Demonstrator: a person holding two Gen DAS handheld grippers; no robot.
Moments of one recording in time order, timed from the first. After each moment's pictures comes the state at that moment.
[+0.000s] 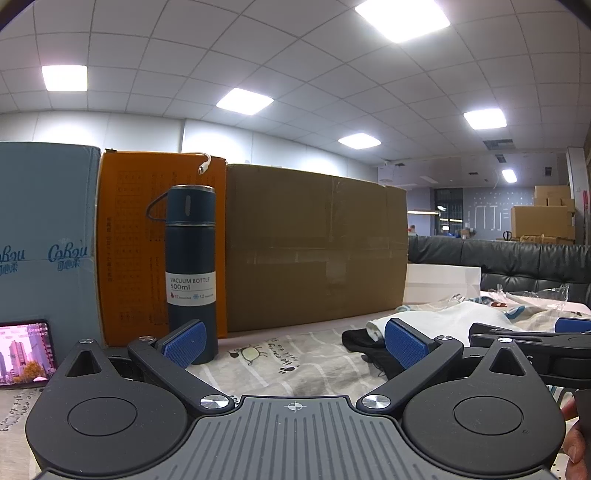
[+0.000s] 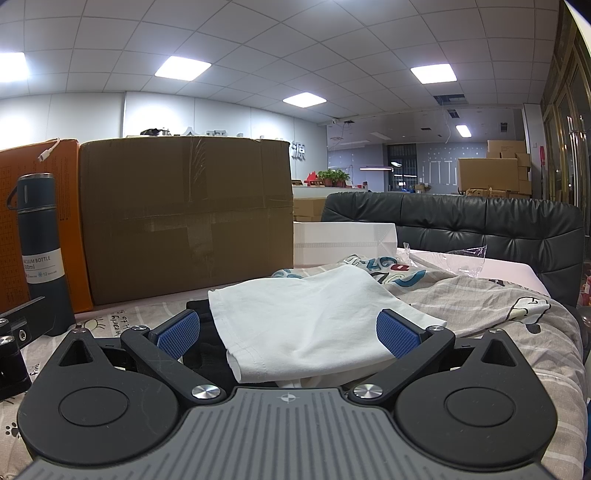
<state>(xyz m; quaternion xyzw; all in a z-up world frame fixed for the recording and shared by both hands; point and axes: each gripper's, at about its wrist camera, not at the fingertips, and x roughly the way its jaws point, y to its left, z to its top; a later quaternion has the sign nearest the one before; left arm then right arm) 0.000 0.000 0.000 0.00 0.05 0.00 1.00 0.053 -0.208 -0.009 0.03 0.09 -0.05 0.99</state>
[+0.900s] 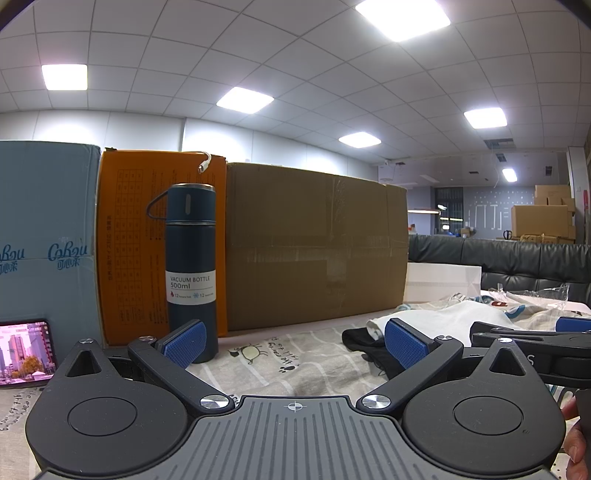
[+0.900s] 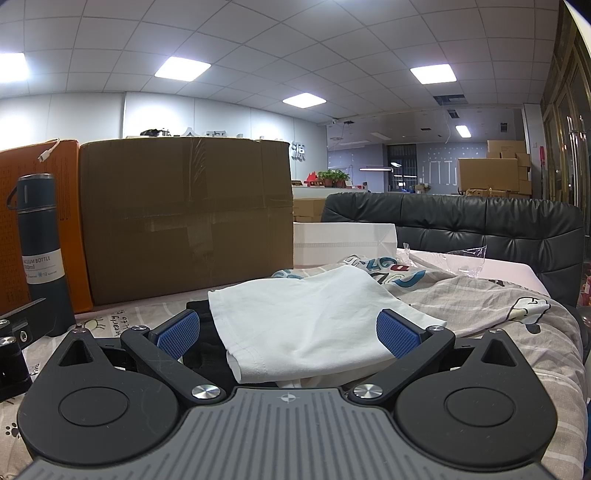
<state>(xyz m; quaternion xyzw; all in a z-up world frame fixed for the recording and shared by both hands) 0.001 0.002 -0.001 0.00 0.05 0.00 1.00 0.056 -0.209 -0.010 0.03 0.09 -0.05 0.99</state>
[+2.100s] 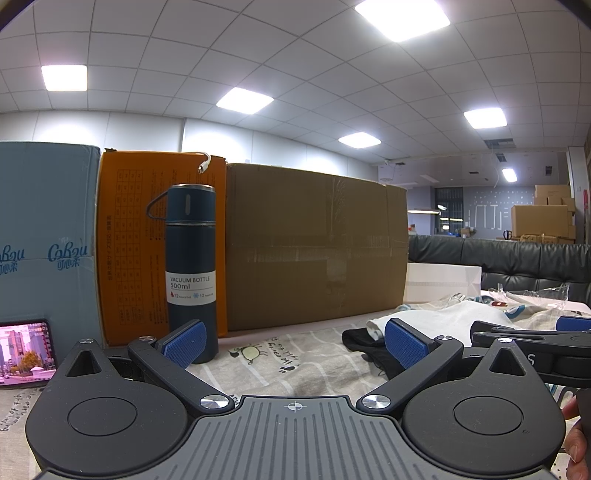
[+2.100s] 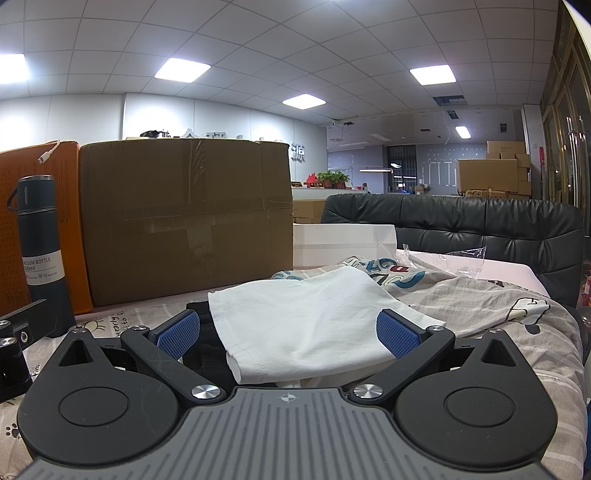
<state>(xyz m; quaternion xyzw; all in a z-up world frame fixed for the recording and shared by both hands) 0.002 0.000 -0.001 0.00 0.05 0.00 1.00 0.053 -0.209 -0.010 0.03 0.09 -0.05 0.99</state>
